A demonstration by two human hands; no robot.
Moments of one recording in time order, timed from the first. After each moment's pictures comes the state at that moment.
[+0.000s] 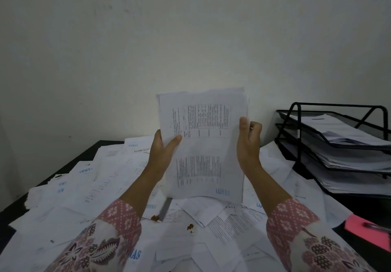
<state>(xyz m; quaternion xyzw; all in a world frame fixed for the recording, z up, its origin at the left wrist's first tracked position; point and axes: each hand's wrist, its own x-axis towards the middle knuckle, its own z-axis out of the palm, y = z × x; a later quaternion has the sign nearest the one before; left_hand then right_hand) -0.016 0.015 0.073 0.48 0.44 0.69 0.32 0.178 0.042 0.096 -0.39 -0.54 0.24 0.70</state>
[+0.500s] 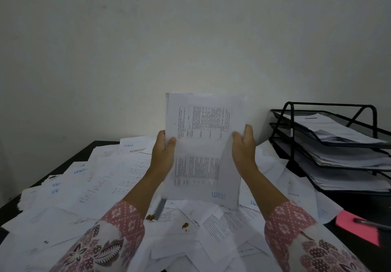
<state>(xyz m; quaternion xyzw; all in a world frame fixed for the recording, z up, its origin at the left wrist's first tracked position) 0.001 0.014 0.069 0.51 0.49 0.65 0.26 0.185 0.036 0.089 -0.43 -0.55 0.26 0.67</state>
